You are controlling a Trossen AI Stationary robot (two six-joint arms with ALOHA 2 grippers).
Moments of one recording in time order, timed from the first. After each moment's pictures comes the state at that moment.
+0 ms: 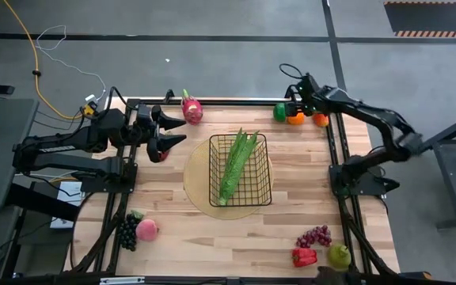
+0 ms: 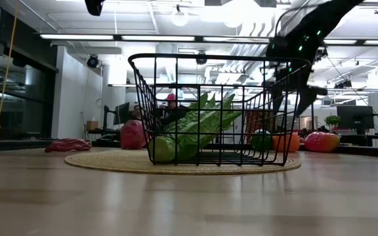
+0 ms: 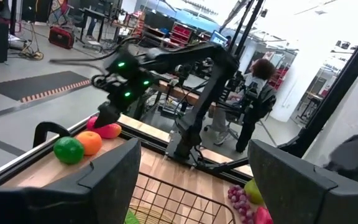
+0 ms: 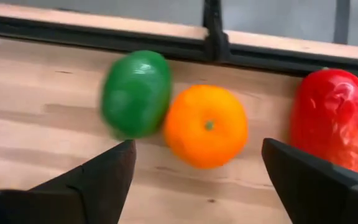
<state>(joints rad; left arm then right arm) 0.25 0.73 0.78 -0.04 -0.01 -0.35 -0.89 1.41 0.97 -0.67 0.17 0.49</state>
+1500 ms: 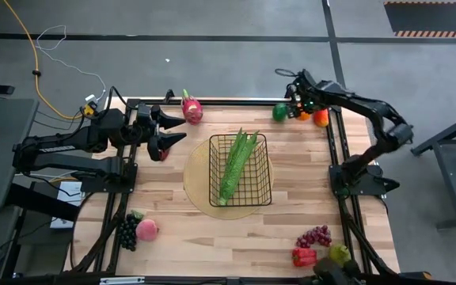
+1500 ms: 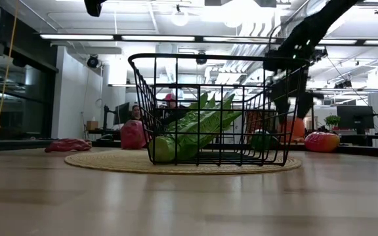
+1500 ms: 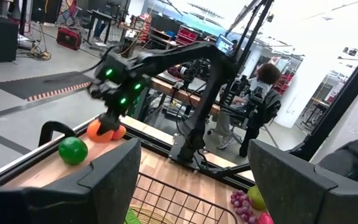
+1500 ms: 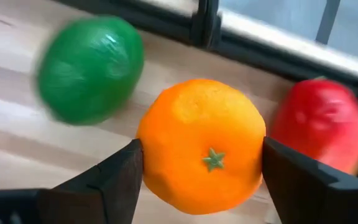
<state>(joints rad) 0.25 0.73 0.78 -0.04 -0.04 -0.36 -0.94 1.50 1.05 -0.77 0.16 0.28</state>
